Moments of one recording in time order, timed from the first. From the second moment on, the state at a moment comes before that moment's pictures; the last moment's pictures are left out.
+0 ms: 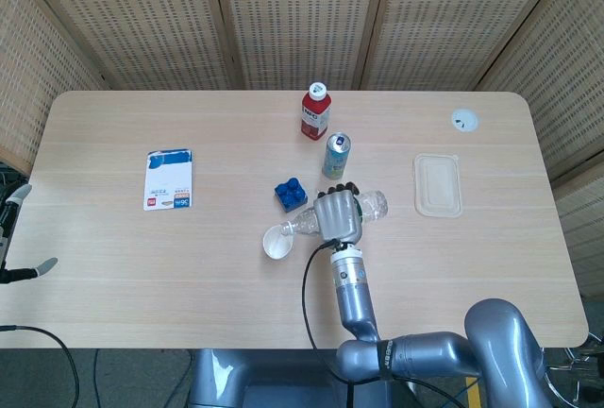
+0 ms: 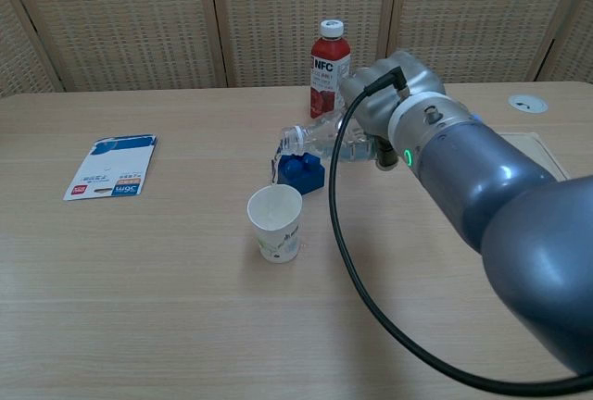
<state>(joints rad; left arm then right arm) -0.17 -0.93 -0.11 -1.76 1.33 1.34 -0.09 1.04 -1.89 0.27 -1.50 -0.57 1.48 -1.37</state>
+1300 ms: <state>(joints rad) -0.17 -0.92 -0.11 -1.77 1.33 1.33 -0.10 0.93 -1.78 0.34 -1.56 -0.66 1.28 -0.98</state>
